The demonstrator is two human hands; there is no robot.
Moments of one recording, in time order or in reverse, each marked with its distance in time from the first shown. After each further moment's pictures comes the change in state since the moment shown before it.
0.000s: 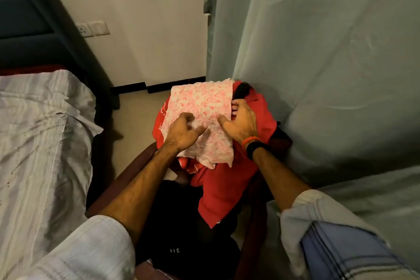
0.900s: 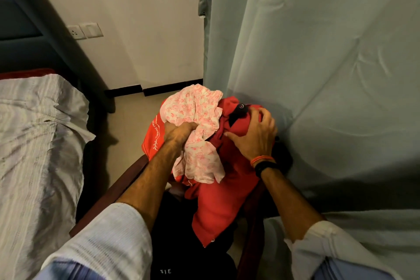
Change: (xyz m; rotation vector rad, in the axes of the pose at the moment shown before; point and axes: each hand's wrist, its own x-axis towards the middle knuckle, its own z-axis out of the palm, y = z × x) left_hand 0.080 -0.003 0.024 -0.598 0.197 -0.491; right_hand 0.029 0.047 -0.022 -0.454 0.225 -0.071
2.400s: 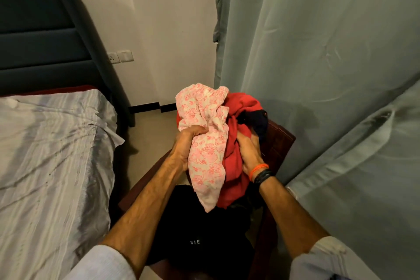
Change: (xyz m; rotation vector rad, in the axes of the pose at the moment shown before) left_hand -0.176 -0.024 -0.128 -0.348 -0.452 0.154; right_hand -0.165 -0.107 -0.060 1.409 -0.172 0.276
